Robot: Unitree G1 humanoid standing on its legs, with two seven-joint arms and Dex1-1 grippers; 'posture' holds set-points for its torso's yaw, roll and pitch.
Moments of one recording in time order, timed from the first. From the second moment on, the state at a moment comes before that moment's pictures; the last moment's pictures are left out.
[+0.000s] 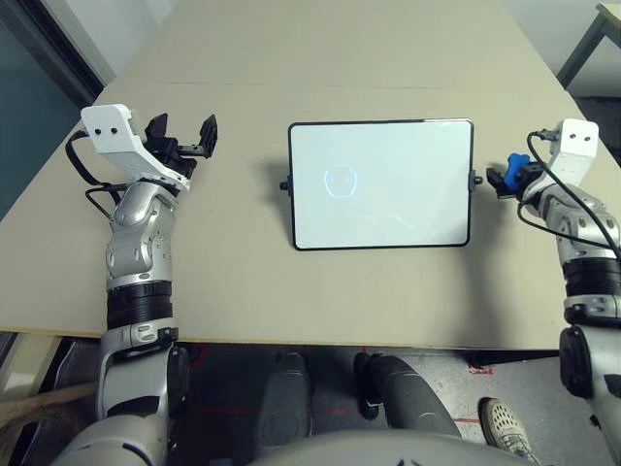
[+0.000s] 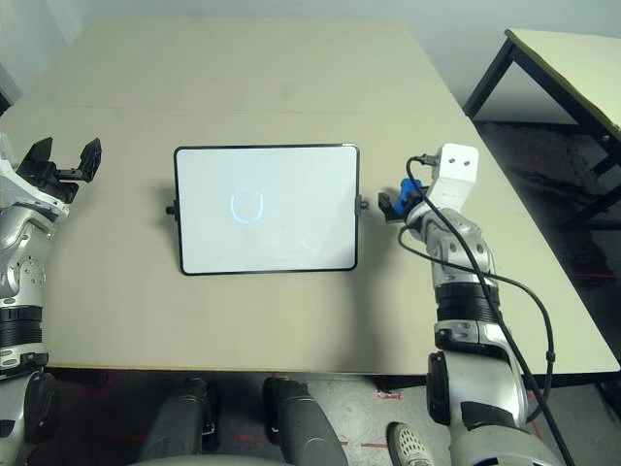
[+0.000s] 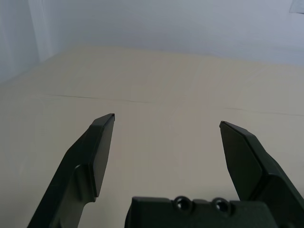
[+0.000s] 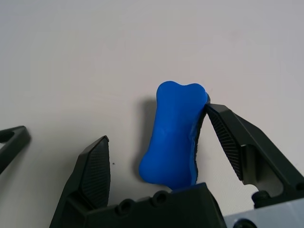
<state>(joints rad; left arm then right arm) -0.52 0.44 0.34 0.24 -0.31 0.13 -0.28 -0.63 -0.54 -0.16 0.49 0.08 0.52 0.27</state>
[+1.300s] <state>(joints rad) -0.55 0.59 0.47 0.56 -0.33 -0.01 -0.34 -0.62 -0.55 -0.41 0.81 0.23 -0.10 0.38</state>
